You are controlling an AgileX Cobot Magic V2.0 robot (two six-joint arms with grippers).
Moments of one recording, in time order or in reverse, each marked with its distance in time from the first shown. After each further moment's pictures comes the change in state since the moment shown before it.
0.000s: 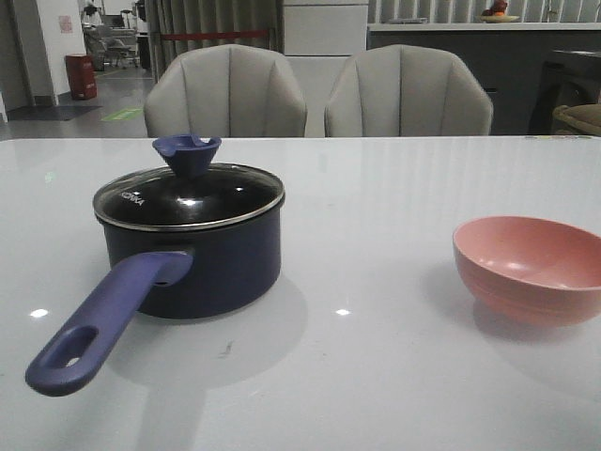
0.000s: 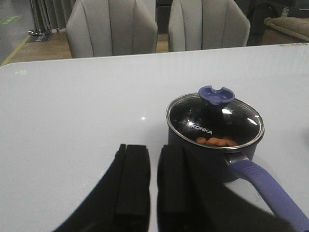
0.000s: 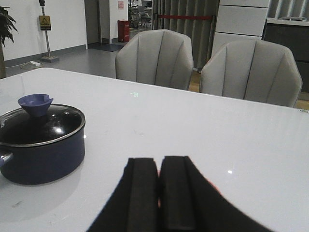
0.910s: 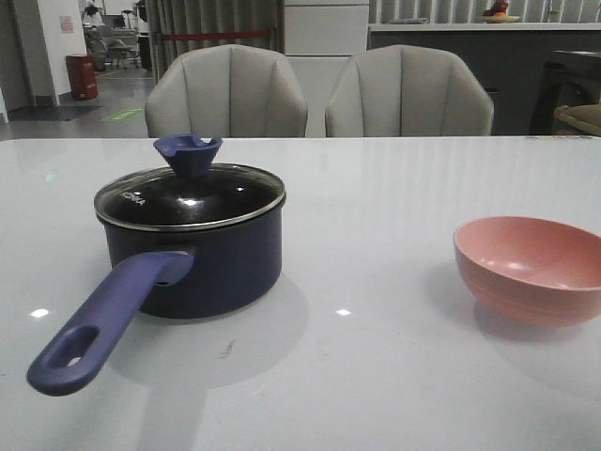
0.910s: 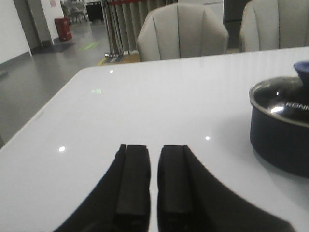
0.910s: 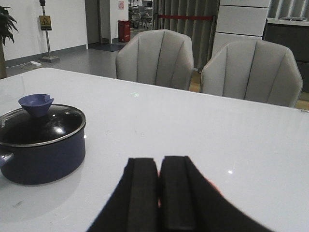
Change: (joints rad) left arm 0.203 -0.110 0.387 0.114 -0.361 -0.001; right arm 0.000 0.000 0.000 0.000 0.000 0.000
